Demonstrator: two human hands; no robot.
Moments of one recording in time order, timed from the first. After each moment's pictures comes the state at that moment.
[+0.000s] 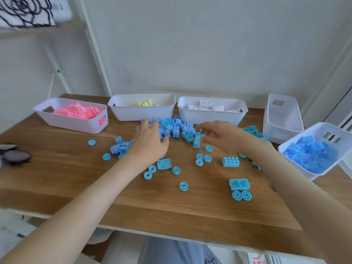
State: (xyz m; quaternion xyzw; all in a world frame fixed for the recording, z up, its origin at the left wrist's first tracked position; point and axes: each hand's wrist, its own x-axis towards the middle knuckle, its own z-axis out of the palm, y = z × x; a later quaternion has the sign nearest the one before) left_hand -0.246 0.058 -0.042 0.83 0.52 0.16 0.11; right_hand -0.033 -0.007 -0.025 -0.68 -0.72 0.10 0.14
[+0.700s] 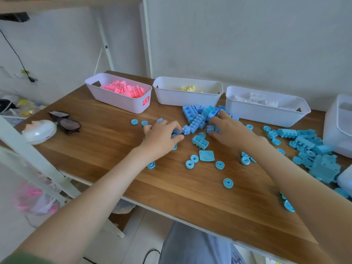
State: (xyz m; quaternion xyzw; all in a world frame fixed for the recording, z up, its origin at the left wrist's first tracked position) left_hand -0.319 0.093 -0.083 0.82 0.53 0.15 0.13; right_hand -0.105 0.067 -0.068 -0.67 -0.74 0.02 0.06
